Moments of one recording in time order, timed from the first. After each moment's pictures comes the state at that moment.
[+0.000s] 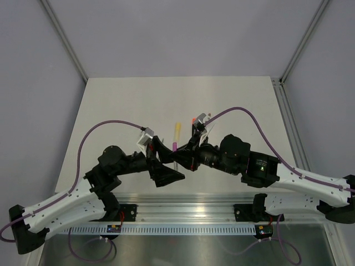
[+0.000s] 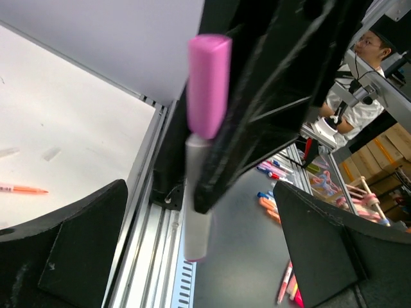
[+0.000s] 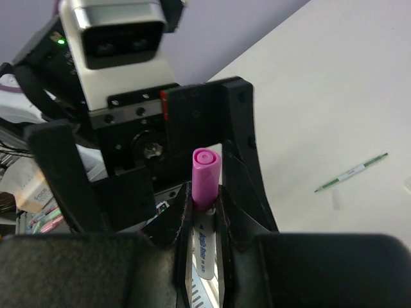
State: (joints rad) left arm -0.95 0.68 0.60 0.22 0.50 -0.63; right arm 1.27 1.01 1.10 -0.19 0.15 0.46
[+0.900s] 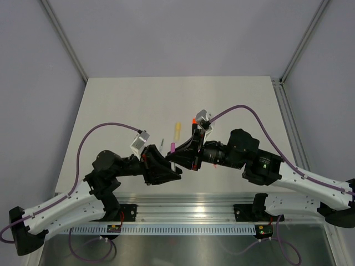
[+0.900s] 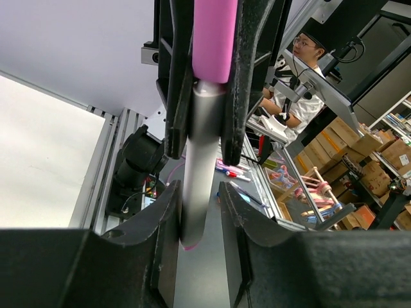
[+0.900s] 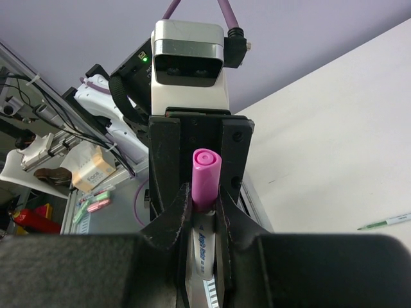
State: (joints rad) left arm -0.96 0.65 0.54 0.39 0.62 -0.77; right arm 1.20 1.00 1.10 -0.07 -0.12 0.45
